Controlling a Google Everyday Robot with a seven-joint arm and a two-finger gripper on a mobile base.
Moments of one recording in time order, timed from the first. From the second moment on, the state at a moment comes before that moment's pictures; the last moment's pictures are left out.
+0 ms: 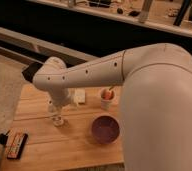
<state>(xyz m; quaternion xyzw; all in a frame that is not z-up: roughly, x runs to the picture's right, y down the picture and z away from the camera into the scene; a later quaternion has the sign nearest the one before) -0.135 0.106 0.713 -0.22 0.21 0.56 0.77</state>
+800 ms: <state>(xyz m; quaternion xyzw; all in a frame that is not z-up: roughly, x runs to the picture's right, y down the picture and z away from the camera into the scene) -0.138 0.087 0.743 -0.14 0.24 0.55 0.79</state>
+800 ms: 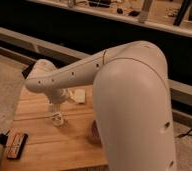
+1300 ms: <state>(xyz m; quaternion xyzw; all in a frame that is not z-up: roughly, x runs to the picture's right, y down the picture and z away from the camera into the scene) -0.161 0.089 0.746 -0.18 0.23 0.58 0.76</state>
